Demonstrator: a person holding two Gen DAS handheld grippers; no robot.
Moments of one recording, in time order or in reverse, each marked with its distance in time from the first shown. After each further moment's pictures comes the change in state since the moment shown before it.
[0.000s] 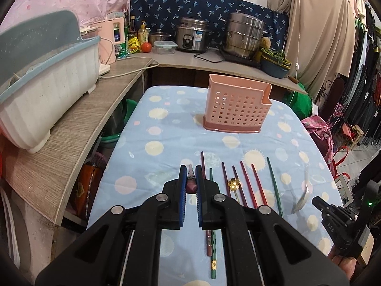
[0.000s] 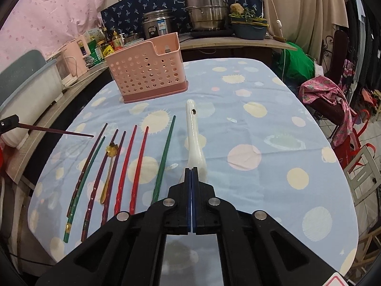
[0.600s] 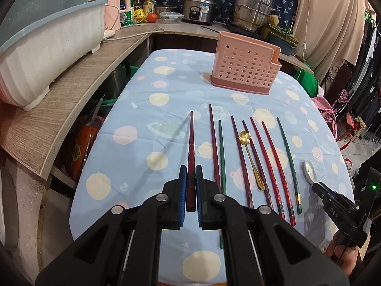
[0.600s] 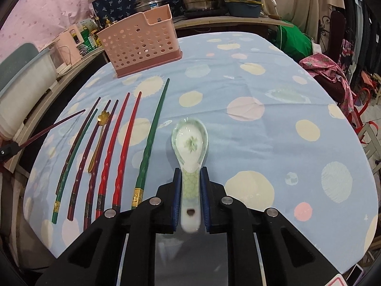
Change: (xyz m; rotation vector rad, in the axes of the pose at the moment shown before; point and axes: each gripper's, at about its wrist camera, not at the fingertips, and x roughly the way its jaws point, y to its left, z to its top) left arm 0.020 0.010 -0.064 -0.031 0.140 0.015; right arm 0.009 -0.002 -0.037 0.041 0.054 -0.004
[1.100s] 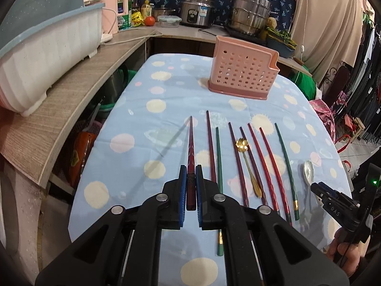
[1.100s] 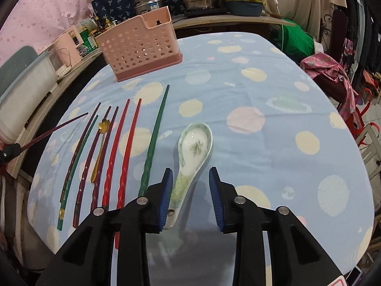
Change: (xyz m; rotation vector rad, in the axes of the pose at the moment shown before) left arm 0.003 0.000 0.006 0.000 -0.006 -0.014; right arm 0.013 -0.006 0.007 0.039 0.048 0.029
